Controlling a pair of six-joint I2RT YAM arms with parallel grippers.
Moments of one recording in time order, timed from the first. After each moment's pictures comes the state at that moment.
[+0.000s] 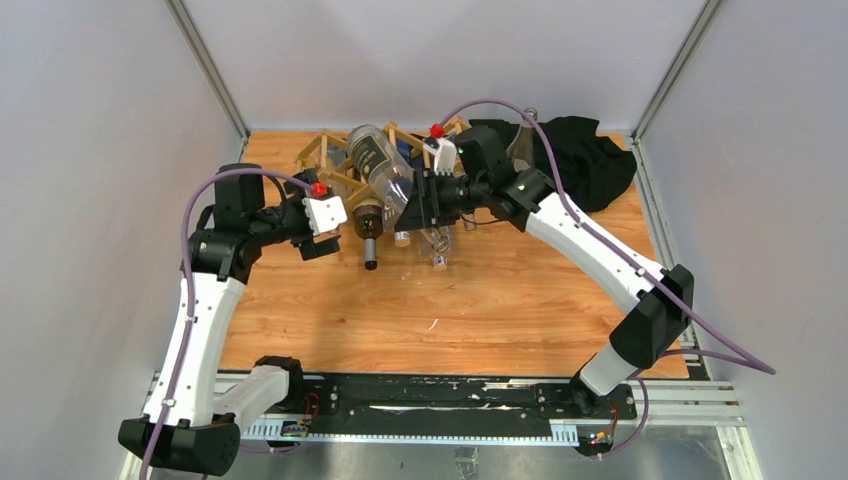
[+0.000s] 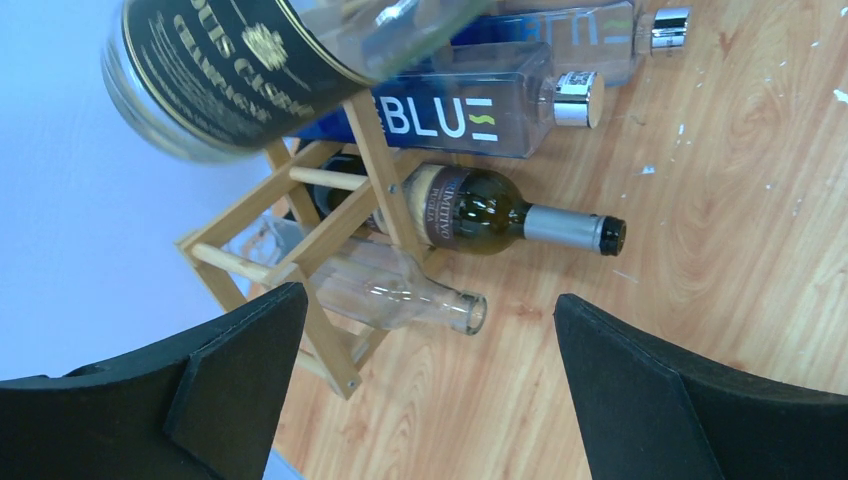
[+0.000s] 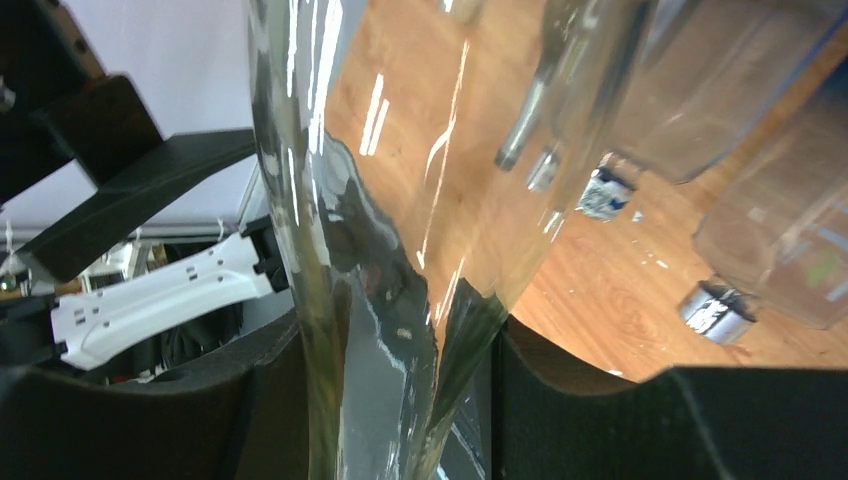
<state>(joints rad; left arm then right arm) -0.10 0.99 1.21 -0.83 0.65 1.06 0.71 1.59 1.59 -0.57 -0.55 0.54</state>
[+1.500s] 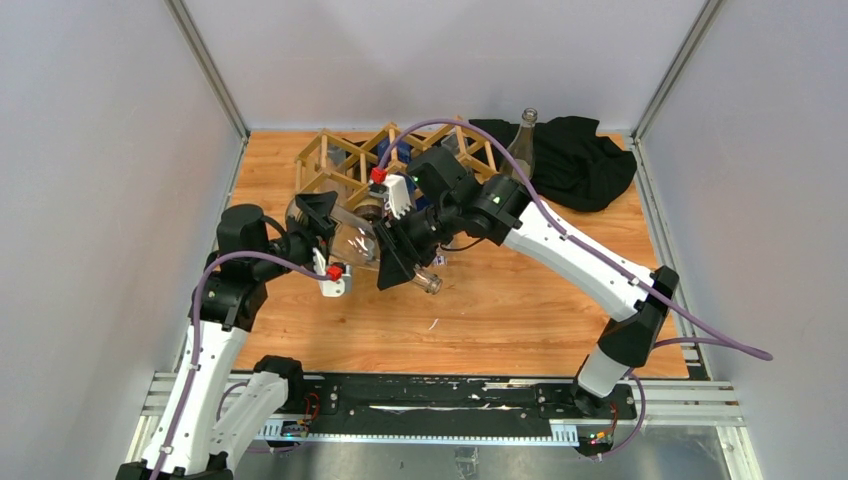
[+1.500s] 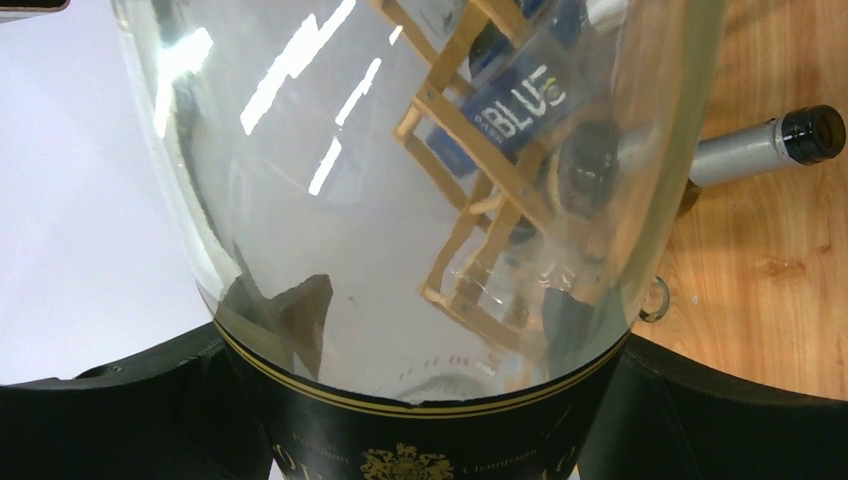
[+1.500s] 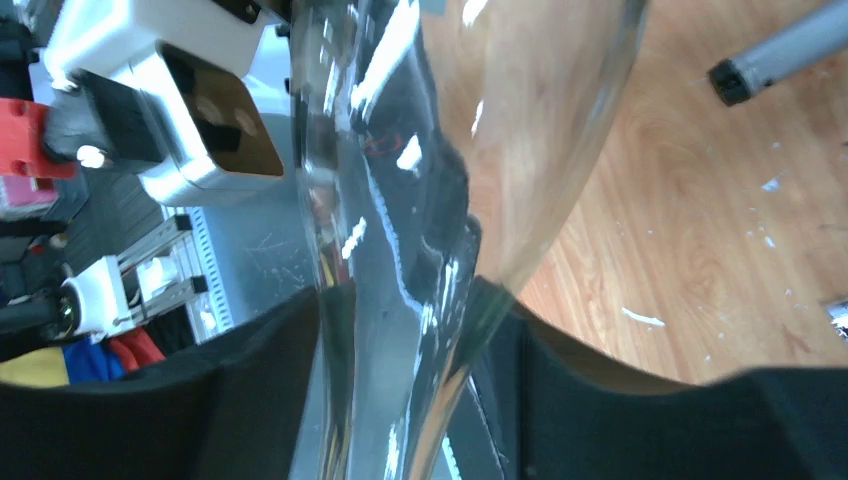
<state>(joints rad) -0.16 0.73 0.90 -0.57 0.62 1.67 0.97 1.65 1.84 -0.95 -0.59 0.26</state>
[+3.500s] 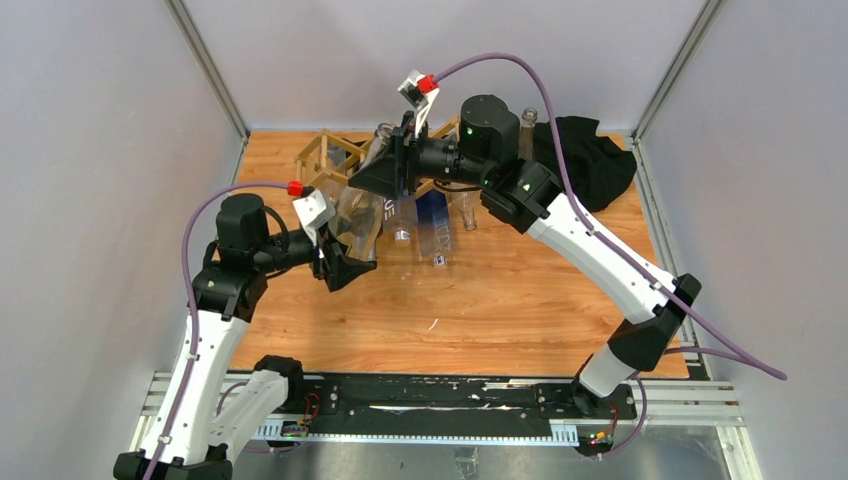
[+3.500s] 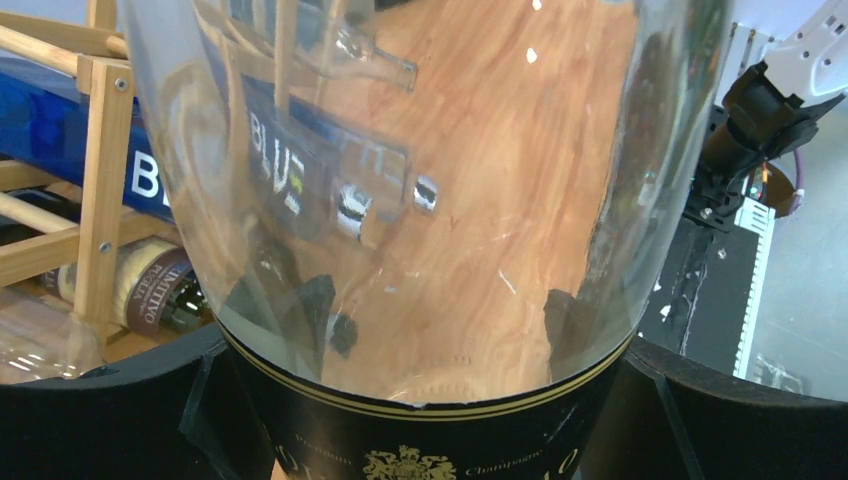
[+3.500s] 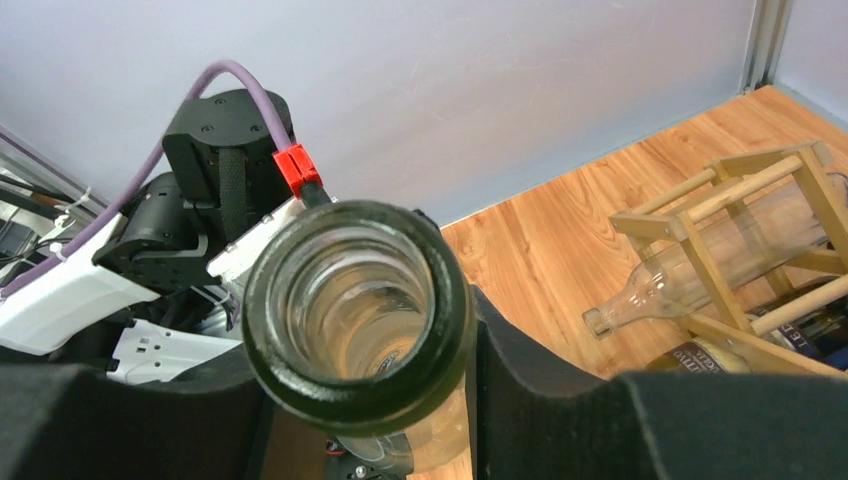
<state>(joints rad) -0.17 0.78 0.95 -0.54 0.90 0.23 0.87 1.59 1.84 -0.22 -0.50 0.36</state>
